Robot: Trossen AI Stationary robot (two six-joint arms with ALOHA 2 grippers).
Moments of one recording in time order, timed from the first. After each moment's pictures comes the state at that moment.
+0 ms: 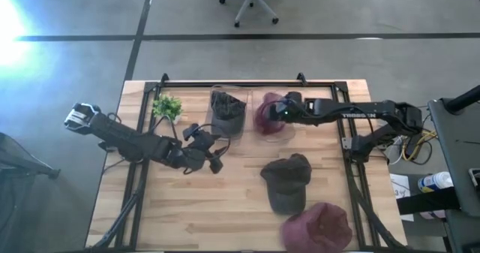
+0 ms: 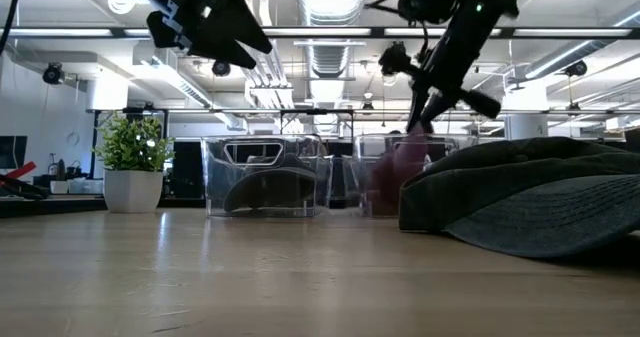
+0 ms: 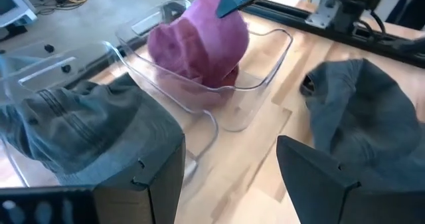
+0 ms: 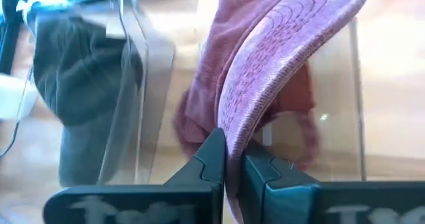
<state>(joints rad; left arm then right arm) -0.31 1.29 0.89 -0.24 -0.76 -0.57 -0.24 1.42 1.00 -0.56 0.38 1.27</state>
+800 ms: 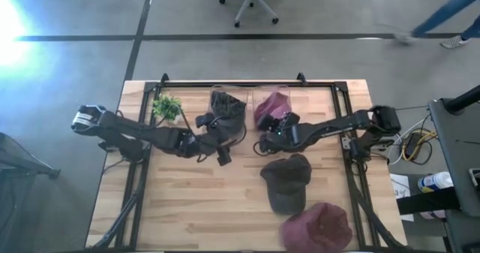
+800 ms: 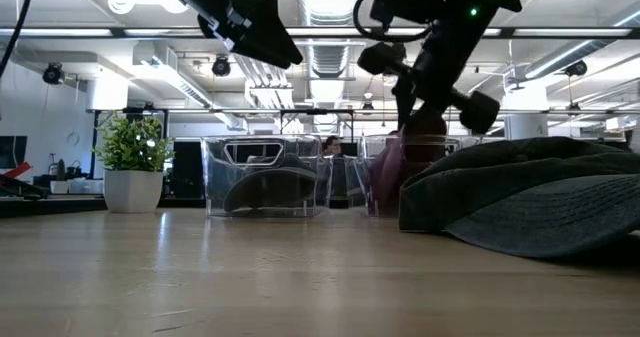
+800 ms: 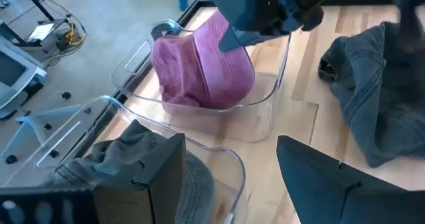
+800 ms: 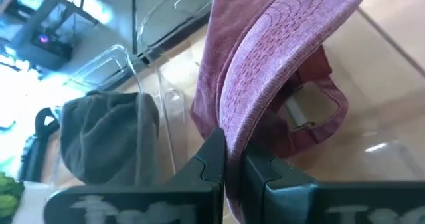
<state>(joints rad) -0.17 1.38 0.99 -0.20 -0.63 -0.16 0.06 1.68 1.12 -0.67 0.88 2.00</state>
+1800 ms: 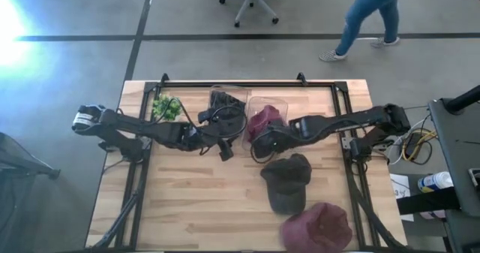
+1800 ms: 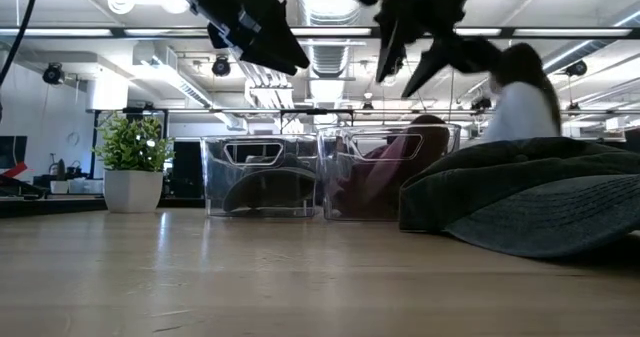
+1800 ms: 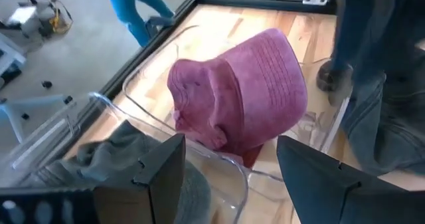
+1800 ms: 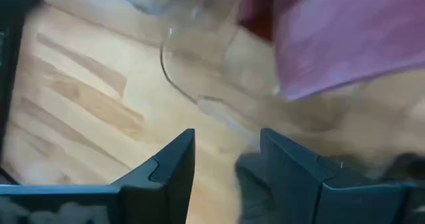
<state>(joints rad) -0.10 1.38 0.99 -0.17 -0.53 -0.18 0.08 1.58 1.31 -0.81 0.16 1.32</state>
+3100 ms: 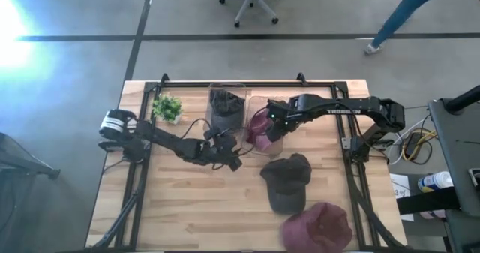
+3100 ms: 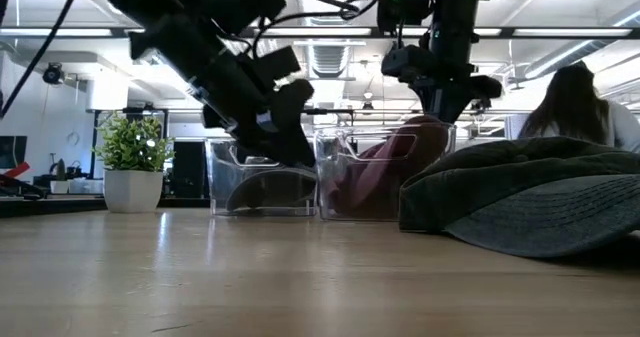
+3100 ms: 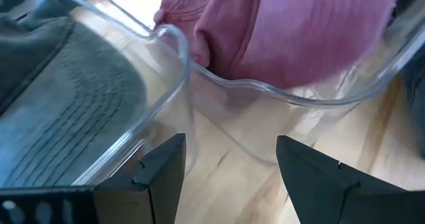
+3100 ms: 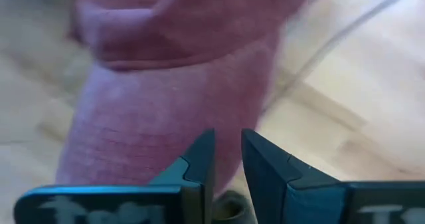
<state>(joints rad) -0.14 1.70 0.89 0.06 -0.61 -0.48 -0.20 1.61 1.26 -1.01 0.09 0.85</state>
